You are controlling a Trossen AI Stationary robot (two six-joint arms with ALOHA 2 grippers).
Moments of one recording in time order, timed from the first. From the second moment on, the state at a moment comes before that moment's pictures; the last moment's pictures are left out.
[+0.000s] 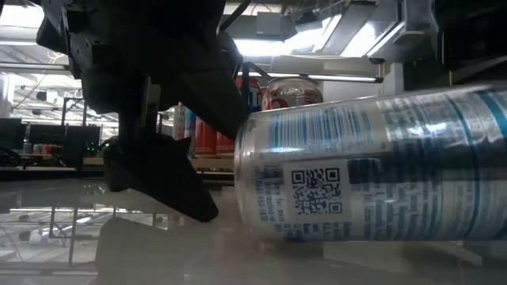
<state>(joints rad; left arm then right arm) -0.46 1.95 0.98 0.26 -0.03 -1.11 0.70 1.74 1.00 -0.28 0.09 1.34</state>
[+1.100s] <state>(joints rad) -0.42 1.95 0.98 0.23 0.00 -1.12 0.70 1.73 1.13 -0.28 0.13 1.30</state>
